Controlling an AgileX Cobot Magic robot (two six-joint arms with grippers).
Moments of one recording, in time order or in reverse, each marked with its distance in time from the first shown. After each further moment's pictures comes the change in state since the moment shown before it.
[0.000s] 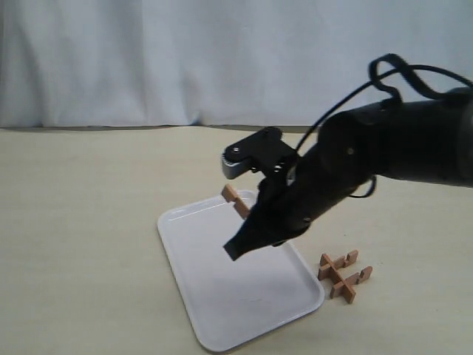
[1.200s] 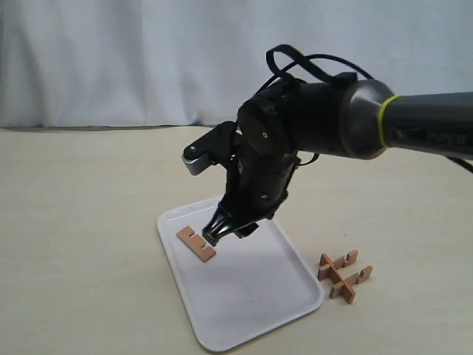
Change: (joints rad) left arm 0.000 0.000 0.000 0.000 0.000 0.000; right arm 0.065 0.214 -0.331 -0.282 0.292 0.175
